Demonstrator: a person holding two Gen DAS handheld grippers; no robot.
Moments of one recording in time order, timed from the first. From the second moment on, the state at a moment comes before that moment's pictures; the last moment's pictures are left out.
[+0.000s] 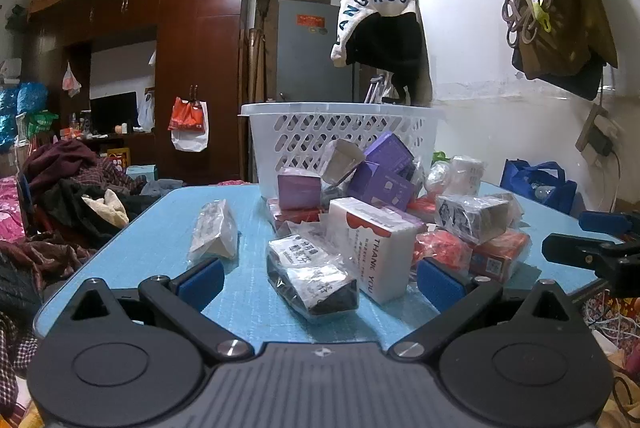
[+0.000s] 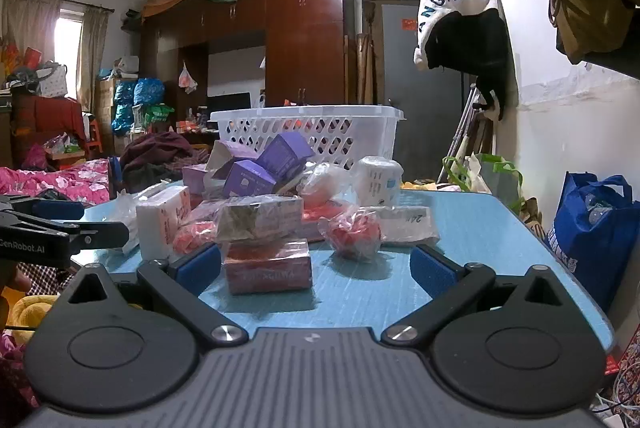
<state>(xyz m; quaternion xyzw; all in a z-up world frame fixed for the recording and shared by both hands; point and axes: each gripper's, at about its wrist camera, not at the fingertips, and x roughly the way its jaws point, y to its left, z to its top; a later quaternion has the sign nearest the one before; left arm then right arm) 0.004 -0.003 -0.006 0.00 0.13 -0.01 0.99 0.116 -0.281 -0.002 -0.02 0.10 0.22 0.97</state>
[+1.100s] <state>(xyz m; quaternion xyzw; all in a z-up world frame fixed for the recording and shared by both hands) 0.003 -0.006 -0.004 0.01 0.11 0.00 0.99 0.117 -0.279 -0.004 -0.02 0.11 0.23 0.97</state>
